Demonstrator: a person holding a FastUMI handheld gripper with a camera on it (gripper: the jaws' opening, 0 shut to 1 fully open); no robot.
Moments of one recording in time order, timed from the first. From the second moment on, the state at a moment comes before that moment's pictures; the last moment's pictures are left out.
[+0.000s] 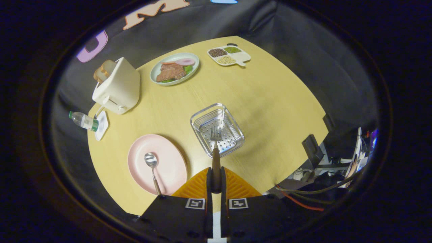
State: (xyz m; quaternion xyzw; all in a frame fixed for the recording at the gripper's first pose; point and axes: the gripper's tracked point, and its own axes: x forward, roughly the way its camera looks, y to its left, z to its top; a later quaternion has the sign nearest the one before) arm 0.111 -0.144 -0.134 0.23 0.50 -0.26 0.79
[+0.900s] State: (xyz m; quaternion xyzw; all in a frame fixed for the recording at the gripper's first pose) arm 0.094 -0.108 -0.105 0.15 0.43 -0.24 0.86
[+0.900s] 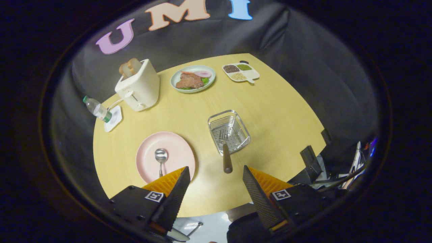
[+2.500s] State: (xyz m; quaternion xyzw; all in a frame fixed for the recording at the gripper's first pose) arm 0.121 0.061 -0.227 -0.01 0.26 -0.17 0.95
